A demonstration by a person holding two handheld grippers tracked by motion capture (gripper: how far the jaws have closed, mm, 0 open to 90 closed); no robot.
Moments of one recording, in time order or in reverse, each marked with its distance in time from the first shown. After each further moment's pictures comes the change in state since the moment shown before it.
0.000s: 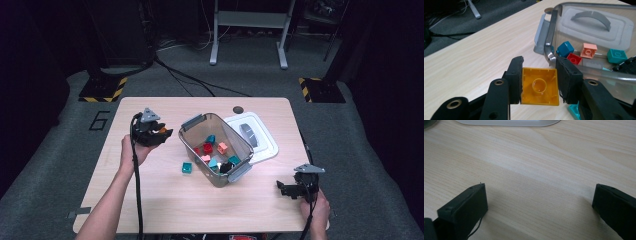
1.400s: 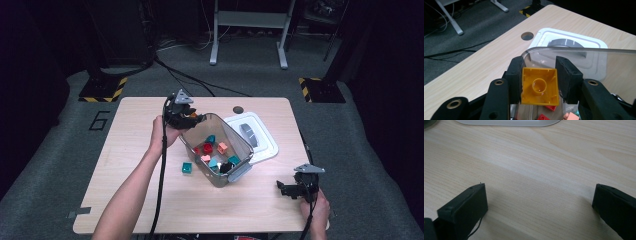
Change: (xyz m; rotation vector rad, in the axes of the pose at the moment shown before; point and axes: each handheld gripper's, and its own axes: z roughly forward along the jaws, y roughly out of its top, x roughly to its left) left arm -0.042 0.072 0.048 -0.028 -0.114 0.079; right arm 0.000 0.000 0.000 0.000 0.000 0.000
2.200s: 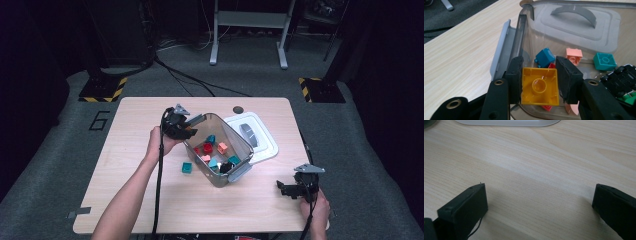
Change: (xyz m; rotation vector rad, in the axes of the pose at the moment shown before) left arm 0.011 -0.044 0.021 0.141 -0.024 -0.034; right arm 0.000 0.000 0.000 0.002 -0.001 0.005
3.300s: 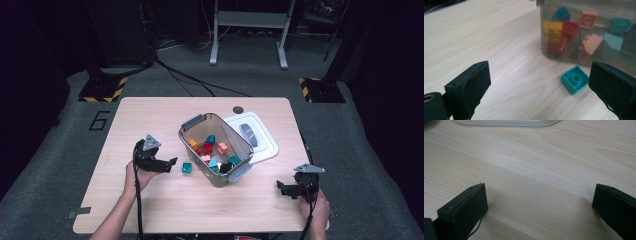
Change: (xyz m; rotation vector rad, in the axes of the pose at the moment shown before) left arm -0.007 -0.126 -0.030 -0.110 0.100 -0.107; right arm 0.000 0.000 0.000 0.001 0.001 -0.003
